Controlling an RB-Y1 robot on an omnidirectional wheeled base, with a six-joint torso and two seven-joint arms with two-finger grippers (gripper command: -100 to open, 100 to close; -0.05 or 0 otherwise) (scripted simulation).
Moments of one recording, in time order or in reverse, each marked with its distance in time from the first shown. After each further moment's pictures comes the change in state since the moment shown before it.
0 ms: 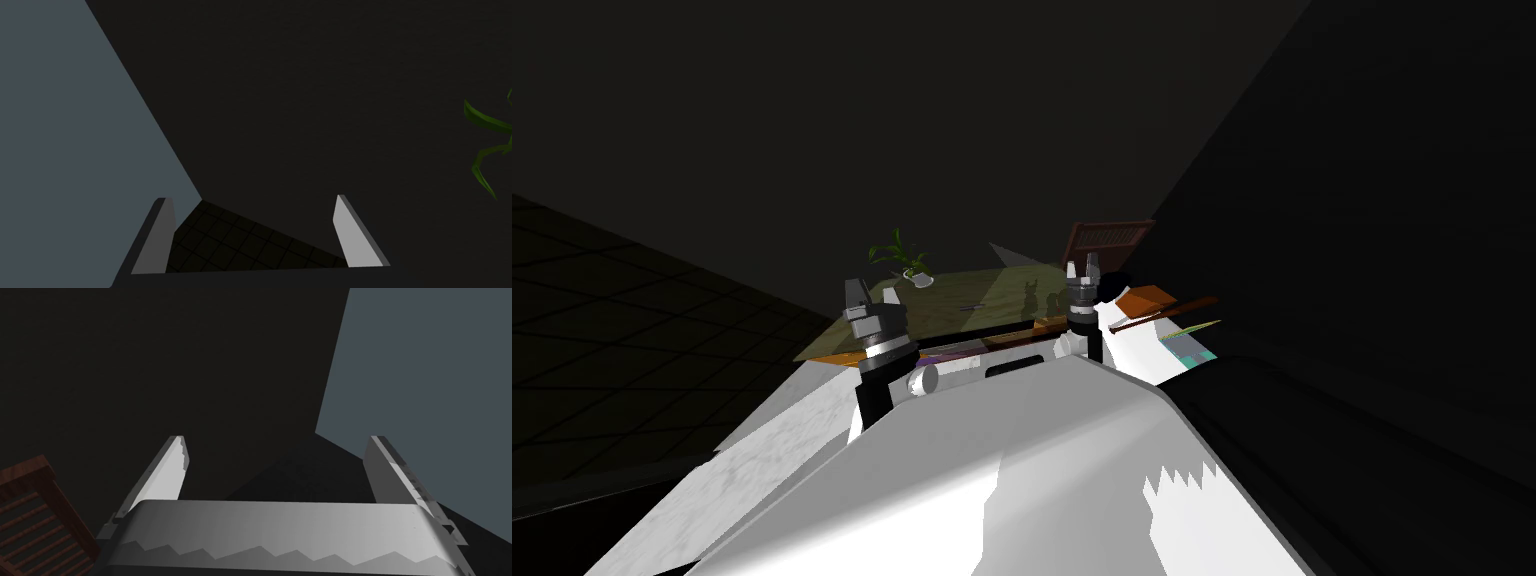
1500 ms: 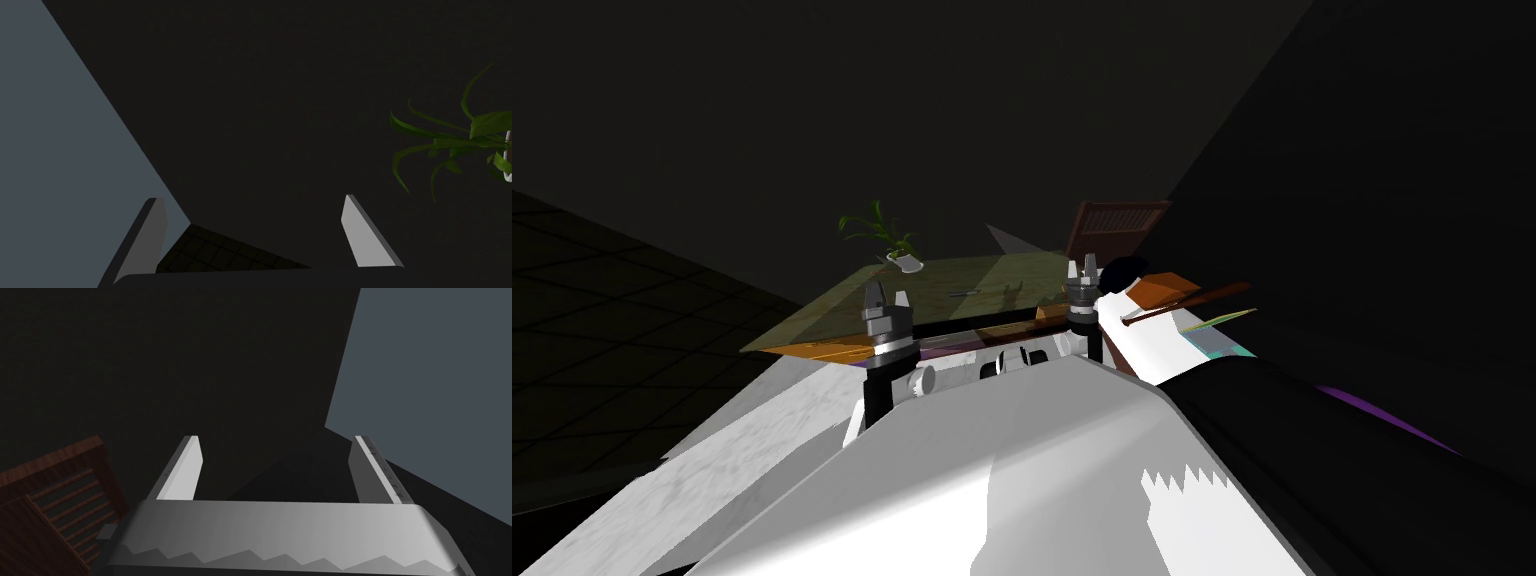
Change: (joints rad) left arm -0.025 0.113 0.010 0.101 0.010 -0.038 0.004; right arm 0.000 0.000 0.000 0.000 0.000 0.000 0.000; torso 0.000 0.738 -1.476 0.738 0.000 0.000
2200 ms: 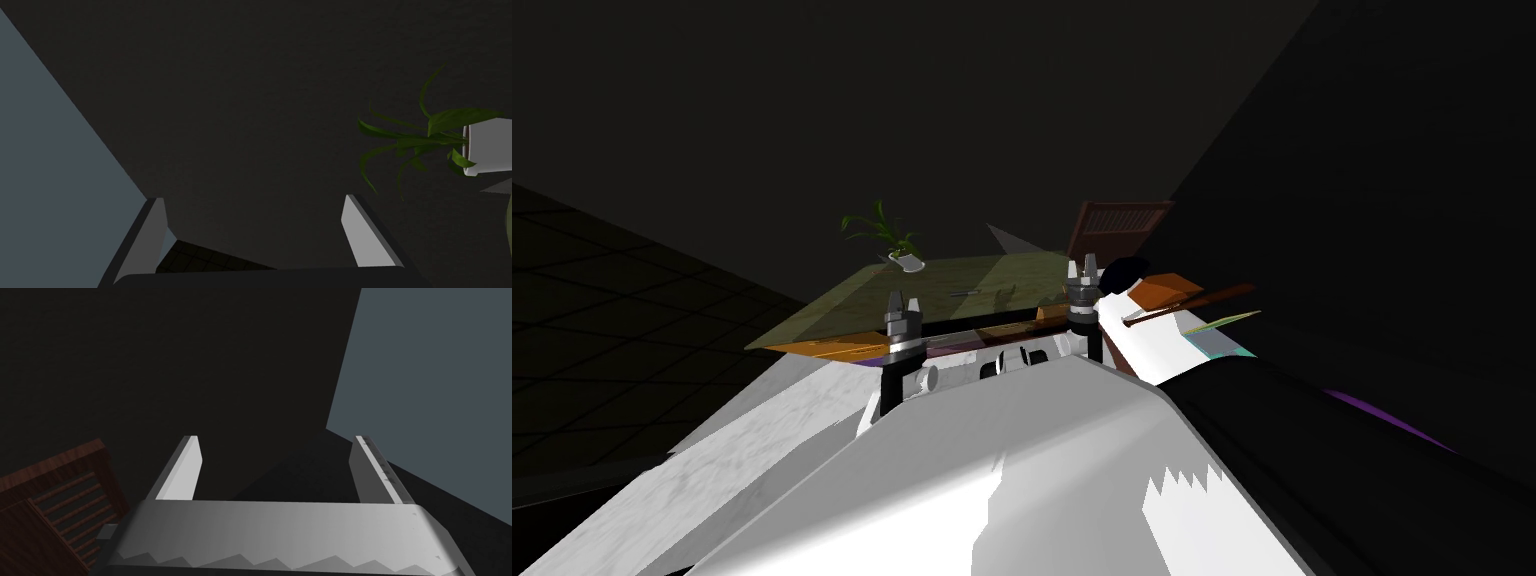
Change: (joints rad) left arm -0.060 0.064 0.007 0.218 0.013 -0.091 -0.003; right arm 0.000 0.000 0.000 0.000 0.000 0.000 0.000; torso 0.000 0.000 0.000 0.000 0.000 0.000
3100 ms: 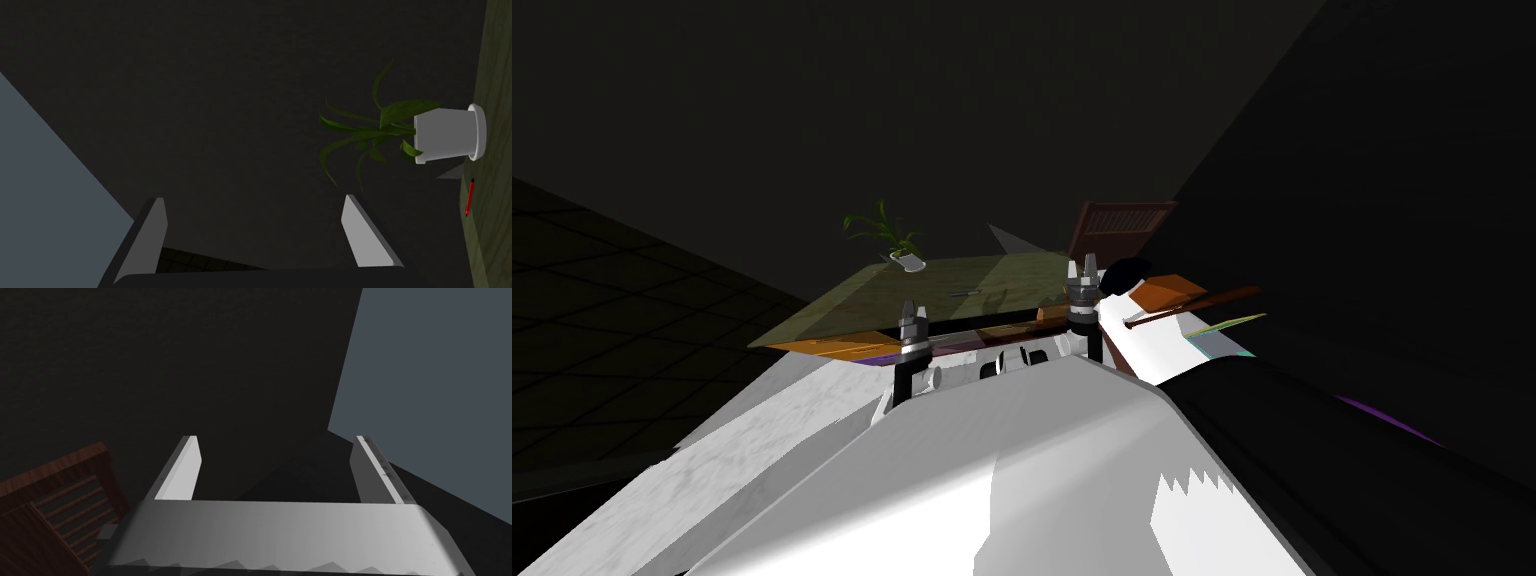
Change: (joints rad) left arm -0.065 0.023 0.010 0.244 0.015 -0.097 -0.002; right arm 0.000 0.000 0.000 0.000 0.000 0.000 0.000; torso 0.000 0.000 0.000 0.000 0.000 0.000
